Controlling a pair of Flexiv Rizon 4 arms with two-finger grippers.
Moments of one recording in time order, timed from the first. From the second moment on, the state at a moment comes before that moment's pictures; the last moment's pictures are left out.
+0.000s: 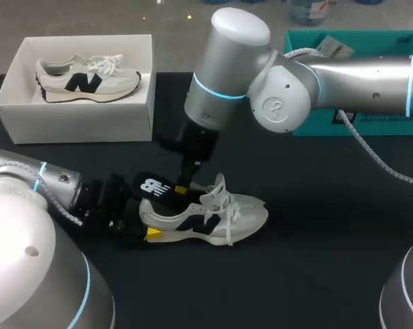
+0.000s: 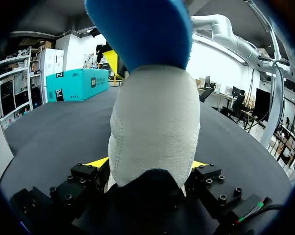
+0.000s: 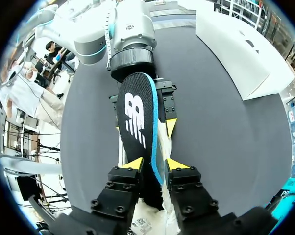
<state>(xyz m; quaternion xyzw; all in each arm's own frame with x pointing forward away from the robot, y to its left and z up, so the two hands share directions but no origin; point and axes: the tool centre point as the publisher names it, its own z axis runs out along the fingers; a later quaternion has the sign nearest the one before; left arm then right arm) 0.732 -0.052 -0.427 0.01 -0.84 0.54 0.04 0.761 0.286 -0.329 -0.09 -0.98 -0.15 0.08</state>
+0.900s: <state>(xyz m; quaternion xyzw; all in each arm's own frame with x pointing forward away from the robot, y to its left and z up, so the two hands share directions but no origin) 0.732 -0.052 -0.427 0.02 -0.84 0.54 0.04 0.770 0.307 -0.328 -0.06 -0.98 -0.17 0.08</state>
